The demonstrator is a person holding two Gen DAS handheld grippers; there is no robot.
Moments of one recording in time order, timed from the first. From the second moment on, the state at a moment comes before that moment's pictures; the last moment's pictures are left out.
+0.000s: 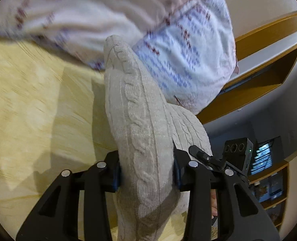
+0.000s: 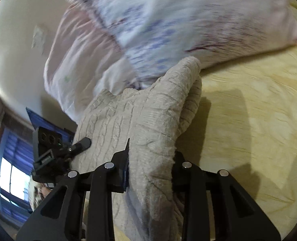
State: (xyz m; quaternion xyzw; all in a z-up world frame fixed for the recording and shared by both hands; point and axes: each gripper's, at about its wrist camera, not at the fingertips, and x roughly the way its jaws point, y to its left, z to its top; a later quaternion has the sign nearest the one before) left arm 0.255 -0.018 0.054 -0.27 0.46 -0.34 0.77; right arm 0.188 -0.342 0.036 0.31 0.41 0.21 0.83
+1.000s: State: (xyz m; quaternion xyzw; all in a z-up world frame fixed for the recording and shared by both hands) left arm 0.199 -0.021 0.059 -0.08 0.41 -0.30 0.86; right arm 0.186 -0.318 0.011 0.28 0.43 0.14 0.85
